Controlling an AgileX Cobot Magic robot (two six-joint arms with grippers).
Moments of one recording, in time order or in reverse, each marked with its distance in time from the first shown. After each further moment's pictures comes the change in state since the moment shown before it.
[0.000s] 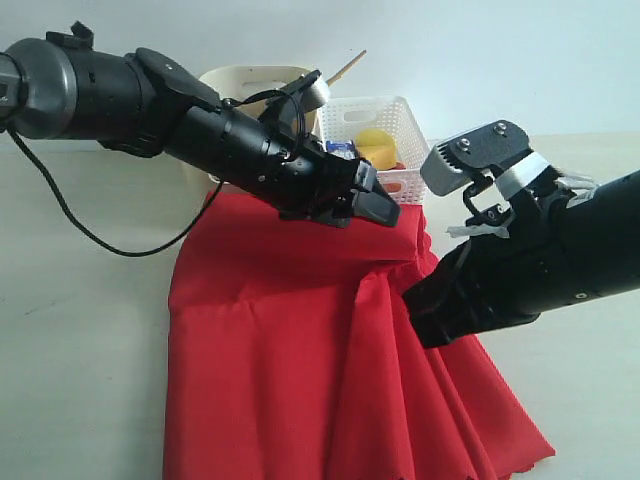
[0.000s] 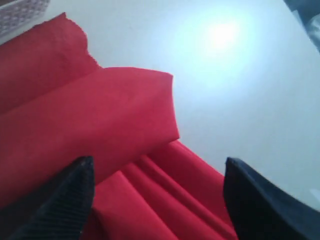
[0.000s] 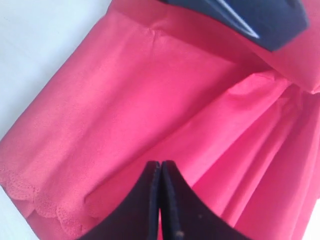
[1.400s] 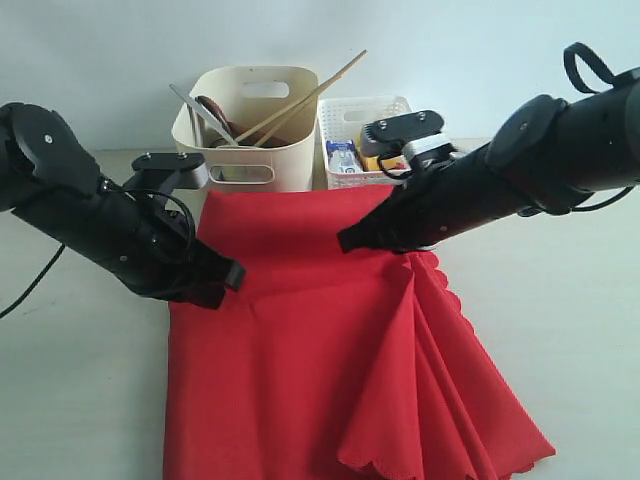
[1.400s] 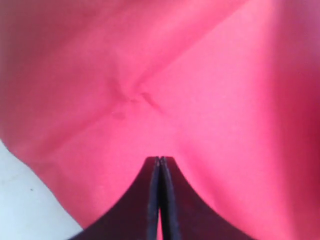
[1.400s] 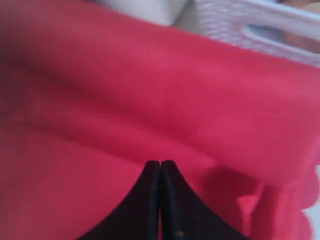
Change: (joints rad) left arm 0.093 -0.269 0.458 0.499 -0.199 -0.346; right arm -0.019 0.524 -0.343 0.073 -0.239 -0.020
